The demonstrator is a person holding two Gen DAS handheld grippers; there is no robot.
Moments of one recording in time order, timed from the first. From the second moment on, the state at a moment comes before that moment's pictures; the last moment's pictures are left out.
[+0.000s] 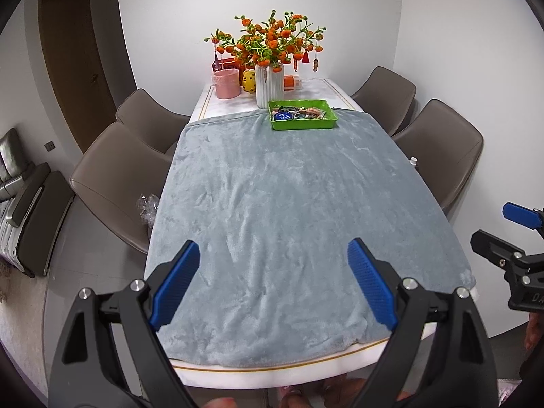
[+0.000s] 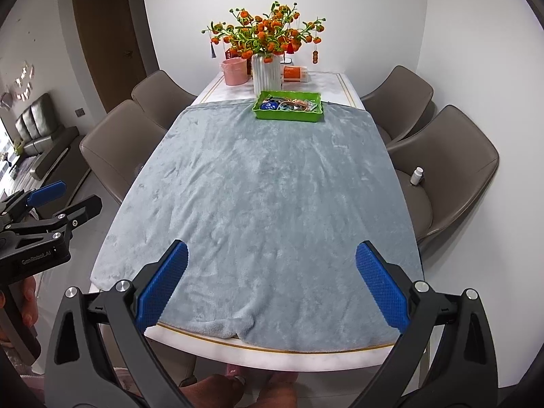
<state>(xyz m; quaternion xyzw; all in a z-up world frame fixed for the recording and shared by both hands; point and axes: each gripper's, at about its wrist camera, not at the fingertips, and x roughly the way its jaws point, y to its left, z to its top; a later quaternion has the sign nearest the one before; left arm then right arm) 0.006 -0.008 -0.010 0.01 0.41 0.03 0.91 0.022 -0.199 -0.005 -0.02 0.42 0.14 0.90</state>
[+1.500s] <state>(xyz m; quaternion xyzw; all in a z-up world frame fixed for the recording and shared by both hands) -0.003 -0.013 -0.002 0.02 0.40 0.03 0.91 0.019 -0.209 0.010 -0.03 0.41 0.14 0.90</state>
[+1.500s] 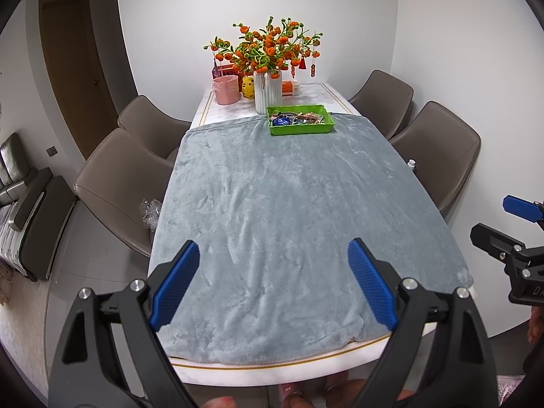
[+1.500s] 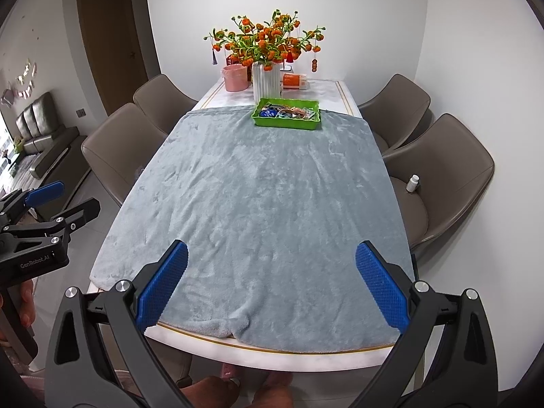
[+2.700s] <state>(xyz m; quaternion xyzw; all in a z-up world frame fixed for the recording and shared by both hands) 0.010 -0.015 0.009 0.01 0.40 0.03 0.92 0.027 -0.210 0.013 -0.03 0.40 0.14 0.90</state>
